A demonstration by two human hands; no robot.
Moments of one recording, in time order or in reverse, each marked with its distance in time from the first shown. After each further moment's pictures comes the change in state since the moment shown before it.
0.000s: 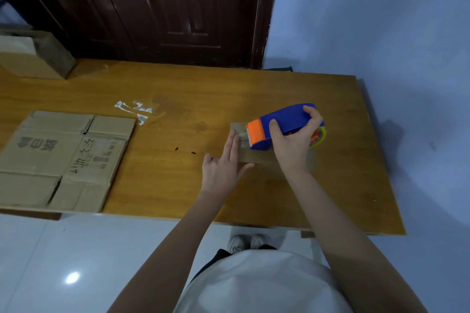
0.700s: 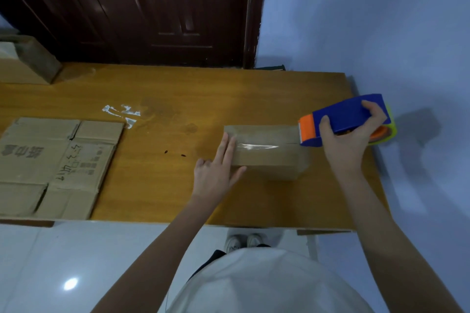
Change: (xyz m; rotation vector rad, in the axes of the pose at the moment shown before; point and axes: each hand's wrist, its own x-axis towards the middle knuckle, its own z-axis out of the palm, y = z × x) left_hand -0.002 0.006 -0.008 -0.061 0.046 0.065; right_hand 0.038 -0.001 -0.100 -0.091 0.177 -0.208
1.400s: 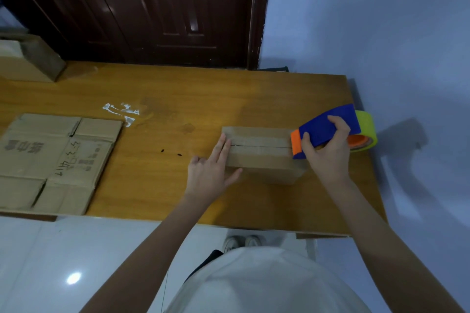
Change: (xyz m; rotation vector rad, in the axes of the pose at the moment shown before) left_hand 0.005 0.009 -0.017 0.024 -0.112 -0.021; right_hand -0.009 0.026 -0.008 -0.317 -0.257 -0.137
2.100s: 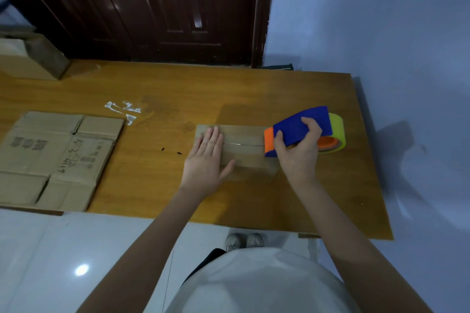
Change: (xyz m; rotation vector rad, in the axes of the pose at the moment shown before) left_hand 0.015 -0.005 -0.006 -0.004 -0.138 -0.010; right_hand -0.009 -0.018 0.045 0.112 0.016 0.069
